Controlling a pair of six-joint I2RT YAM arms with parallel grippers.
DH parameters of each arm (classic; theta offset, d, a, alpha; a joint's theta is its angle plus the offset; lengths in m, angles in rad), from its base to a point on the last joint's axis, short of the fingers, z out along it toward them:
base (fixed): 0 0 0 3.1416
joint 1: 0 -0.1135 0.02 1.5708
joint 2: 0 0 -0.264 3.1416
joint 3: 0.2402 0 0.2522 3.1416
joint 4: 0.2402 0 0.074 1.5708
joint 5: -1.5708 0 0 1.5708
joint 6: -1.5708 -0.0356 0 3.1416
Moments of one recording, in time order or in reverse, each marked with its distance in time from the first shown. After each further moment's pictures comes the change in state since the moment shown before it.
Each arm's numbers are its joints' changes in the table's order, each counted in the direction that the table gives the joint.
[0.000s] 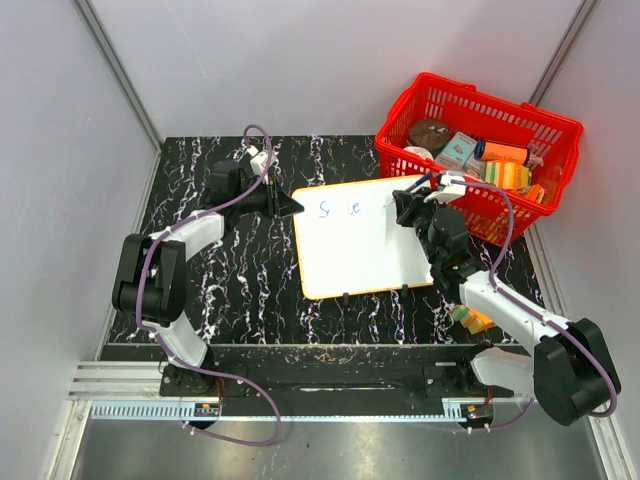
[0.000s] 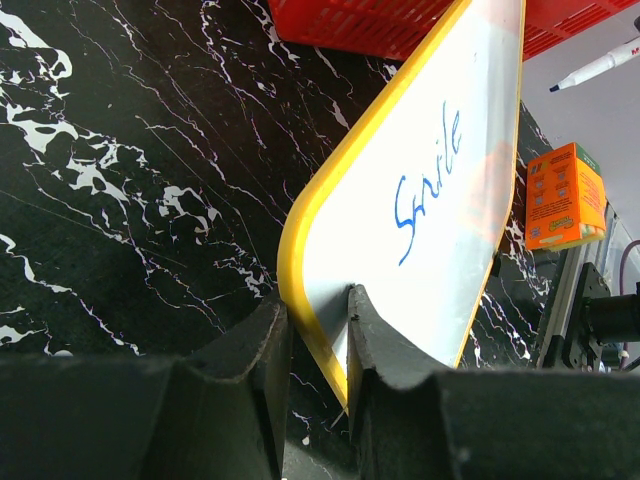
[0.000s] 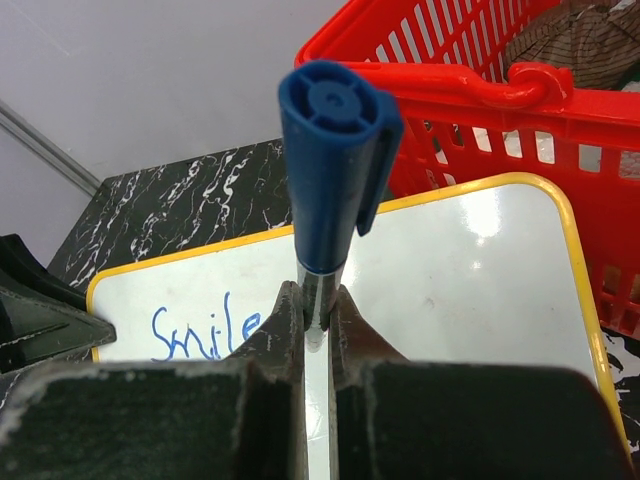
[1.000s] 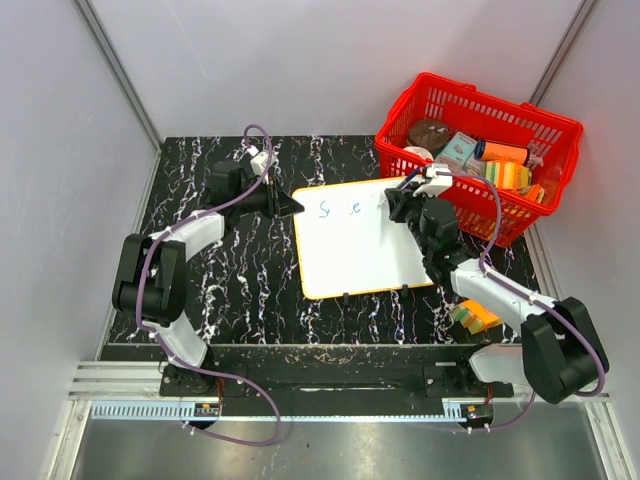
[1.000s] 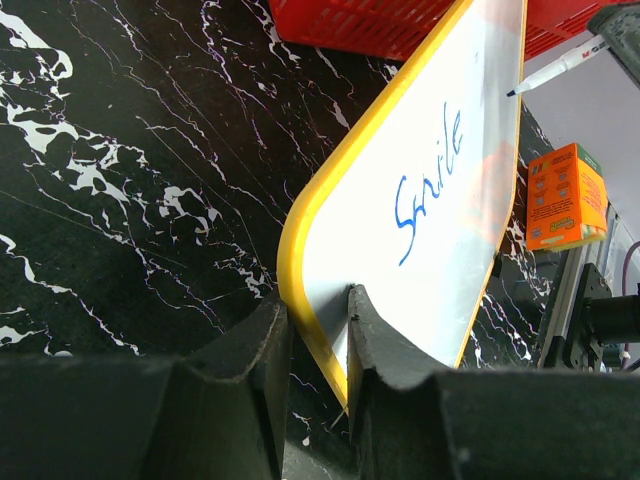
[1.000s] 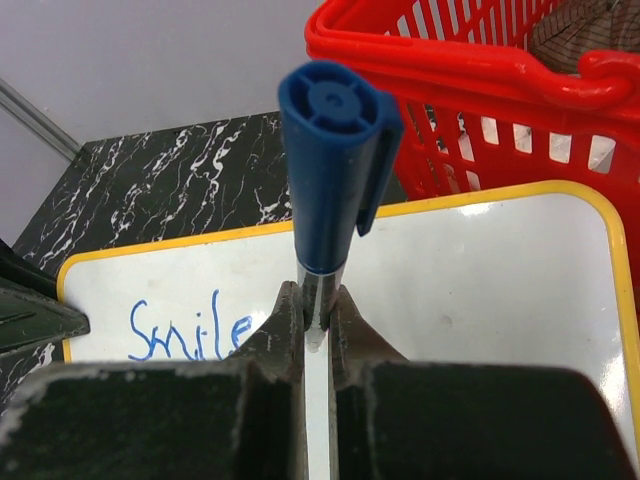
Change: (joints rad) left arm 0.002 0.000 0.001 0.001 0.005 0.000; right arm 0.000 0.116 0.062 0.010 0.041 0.051
